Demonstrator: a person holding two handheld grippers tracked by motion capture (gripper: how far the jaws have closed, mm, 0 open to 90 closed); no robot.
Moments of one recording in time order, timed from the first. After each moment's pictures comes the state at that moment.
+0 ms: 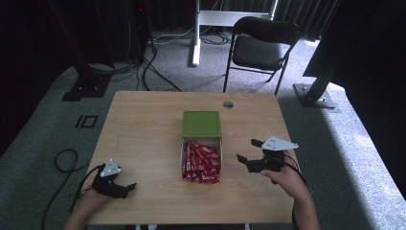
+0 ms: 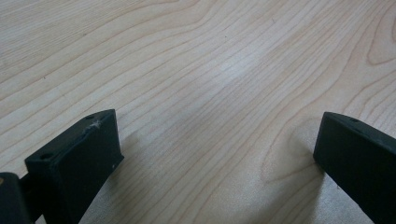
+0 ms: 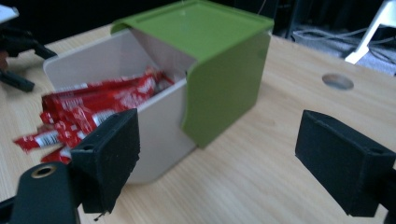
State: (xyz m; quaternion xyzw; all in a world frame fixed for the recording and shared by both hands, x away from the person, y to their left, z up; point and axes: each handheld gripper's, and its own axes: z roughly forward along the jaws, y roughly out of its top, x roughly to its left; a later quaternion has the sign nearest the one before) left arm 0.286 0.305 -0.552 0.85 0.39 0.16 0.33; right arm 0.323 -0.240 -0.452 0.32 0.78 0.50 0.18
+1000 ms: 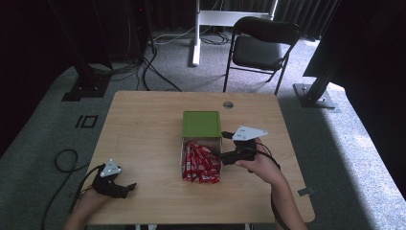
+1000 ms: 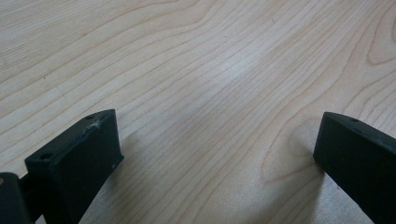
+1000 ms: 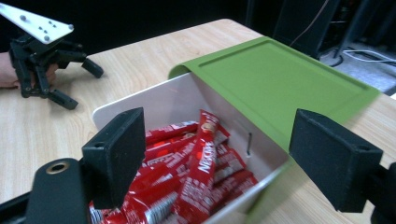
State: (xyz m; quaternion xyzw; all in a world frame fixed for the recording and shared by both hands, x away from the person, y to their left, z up) left arm 0.286 0.305 -0.552 0.85 0.39 0.16 0.33; right arm 0.348 -0.159 -0.434 0.24 0.81 0.51 0.14
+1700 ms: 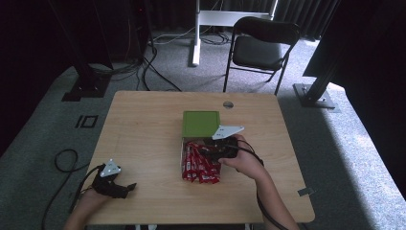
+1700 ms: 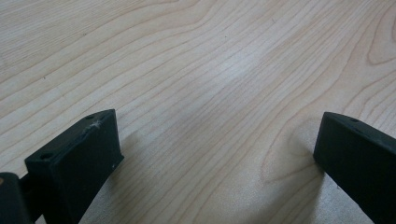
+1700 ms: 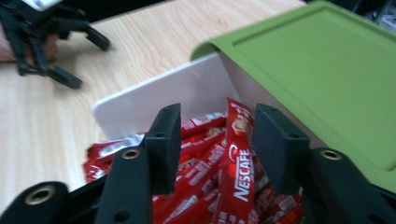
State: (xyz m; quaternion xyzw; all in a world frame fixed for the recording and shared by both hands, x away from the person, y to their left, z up) left arm 0.286 0.305 -0.552 0.85 0.39 0.16 0.33; right arm 0.364 -0.115 -0.447 0.23 0.86 0.45 0.11
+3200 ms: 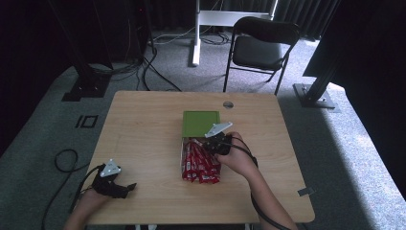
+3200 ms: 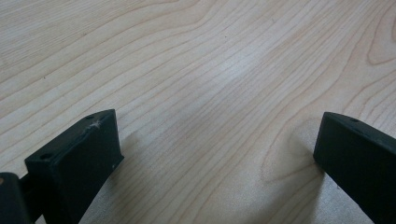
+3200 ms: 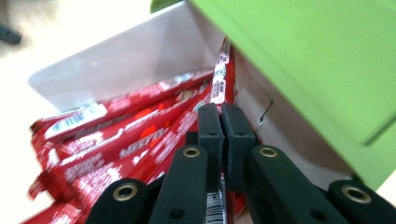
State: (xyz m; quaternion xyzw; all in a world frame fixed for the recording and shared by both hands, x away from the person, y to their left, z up) left arm 0.286 0.305 -0.552 0.85 0.39 0.16 0.33; right arm 0.369 -0.102 -0.441 0.27 0.89 0.34 0.13
